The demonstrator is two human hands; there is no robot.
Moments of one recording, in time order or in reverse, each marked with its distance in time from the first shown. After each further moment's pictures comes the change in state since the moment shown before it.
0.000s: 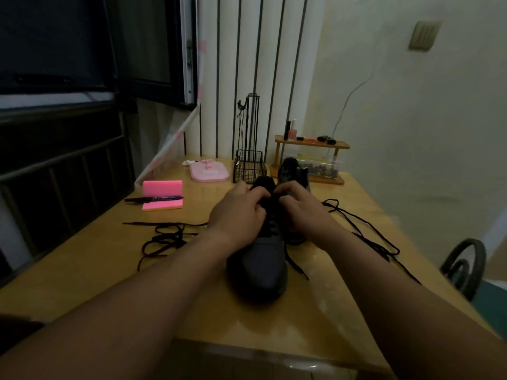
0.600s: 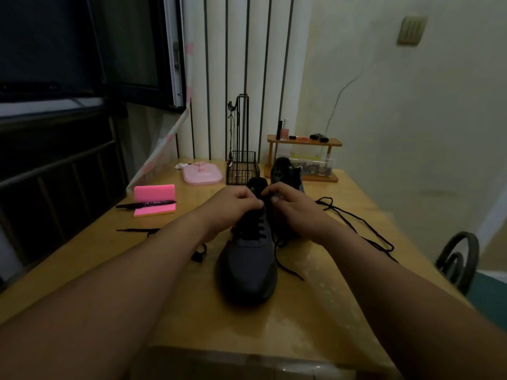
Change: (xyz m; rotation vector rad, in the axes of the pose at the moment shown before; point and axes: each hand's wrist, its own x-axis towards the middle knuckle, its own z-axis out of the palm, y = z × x) left_hand 0.017 0.002 -0.027 -0.664 -0.329 -0.241; right_hand 0.008 0.009 -0.012 -0.034 -0.114 -0.082
